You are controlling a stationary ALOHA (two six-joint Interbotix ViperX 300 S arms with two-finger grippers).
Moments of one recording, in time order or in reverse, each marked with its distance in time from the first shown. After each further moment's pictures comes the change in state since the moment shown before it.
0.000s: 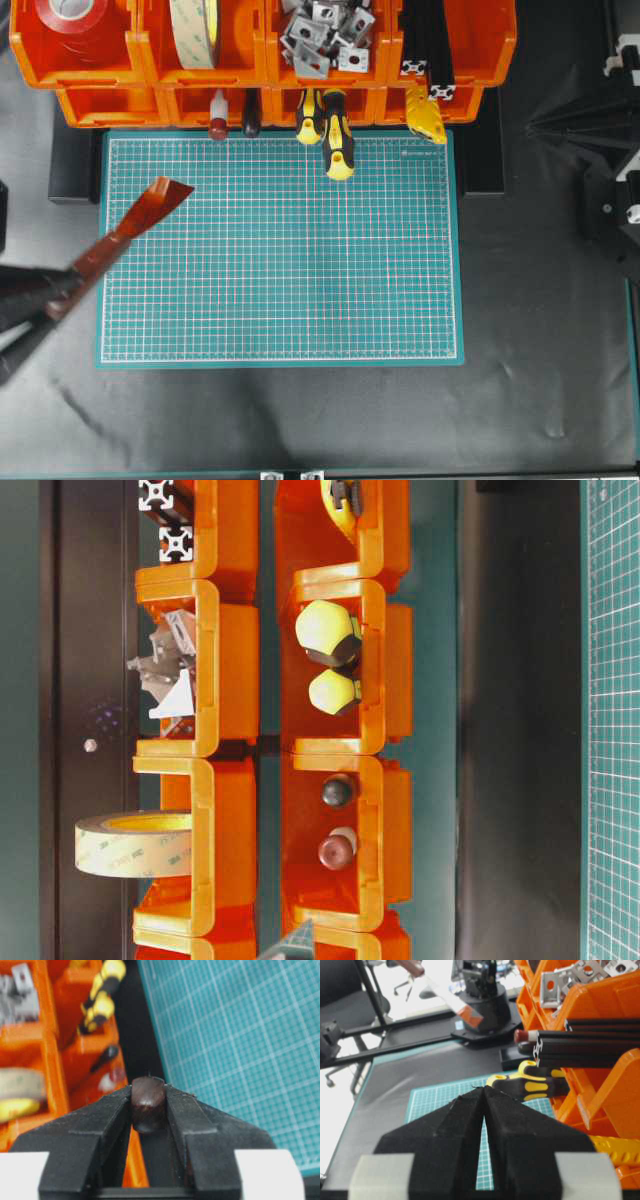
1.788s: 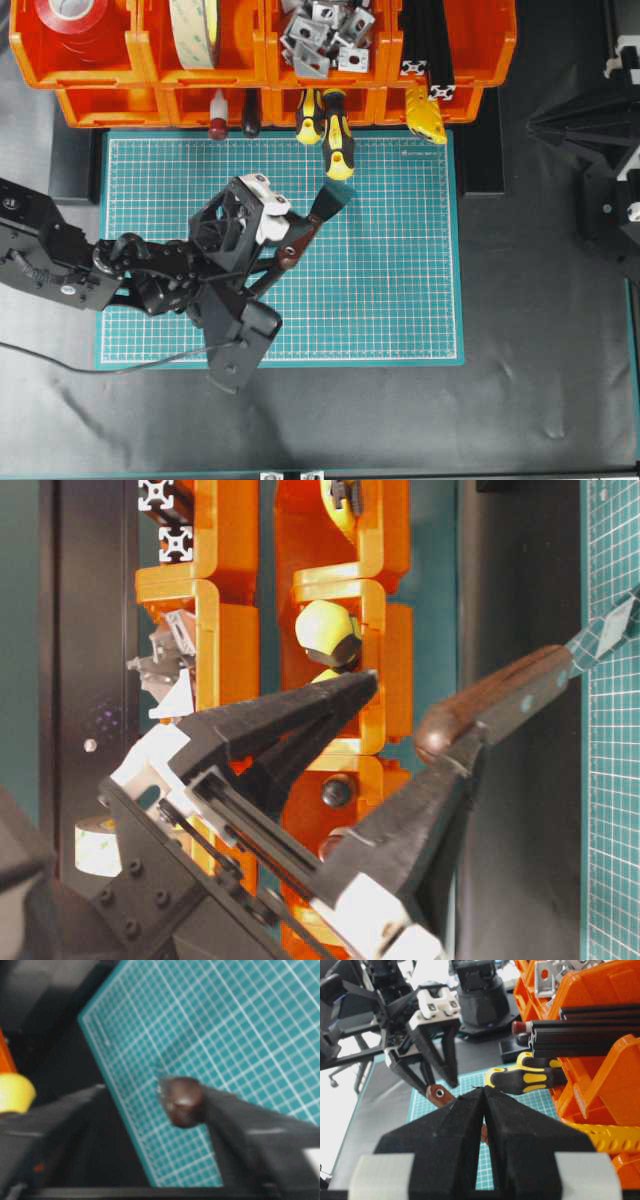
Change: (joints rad) left arm 0.583 0.374 0.121 0.003 -0.839 0.158; right arm -0.015 -0.003 -0.002 0.040 0.028 0.003
